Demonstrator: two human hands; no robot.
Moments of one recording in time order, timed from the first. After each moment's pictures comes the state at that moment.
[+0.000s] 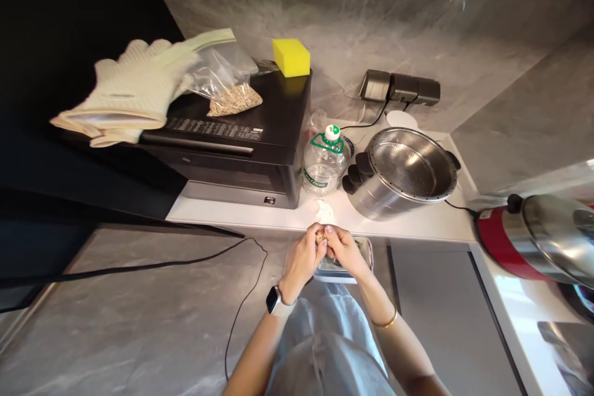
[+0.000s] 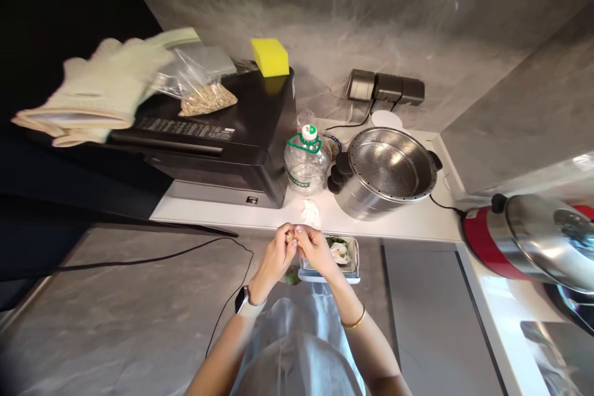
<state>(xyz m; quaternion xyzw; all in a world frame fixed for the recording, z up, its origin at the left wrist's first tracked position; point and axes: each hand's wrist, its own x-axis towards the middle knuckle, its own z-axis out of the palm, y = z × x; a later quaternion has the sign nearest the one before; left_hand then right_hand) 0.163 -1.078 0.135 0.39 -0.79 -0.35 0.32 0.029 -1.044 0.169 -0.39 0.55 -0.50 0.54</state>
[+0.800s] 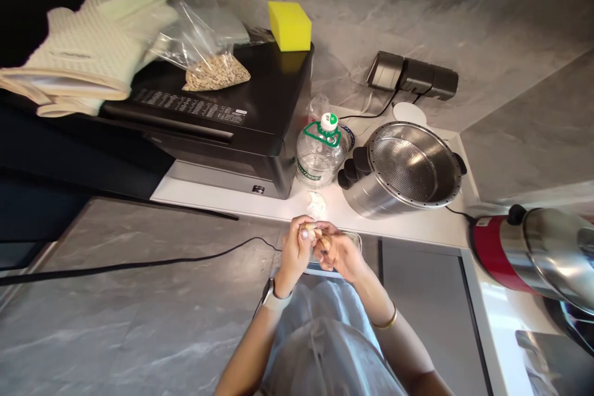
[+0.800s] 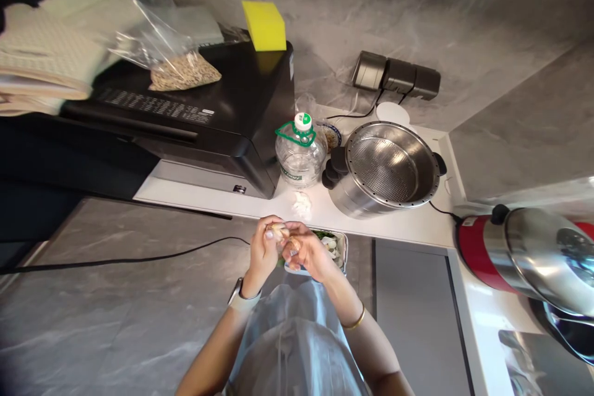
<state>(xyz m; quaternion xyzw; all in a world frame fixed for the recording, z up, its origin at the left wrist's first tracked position) 0.128 -1.072 0.137 0.44 -0.66 -0.39 0.47 -0.002 -1.035 0.179 -0.21 0.42 -0.47 0.75</state>
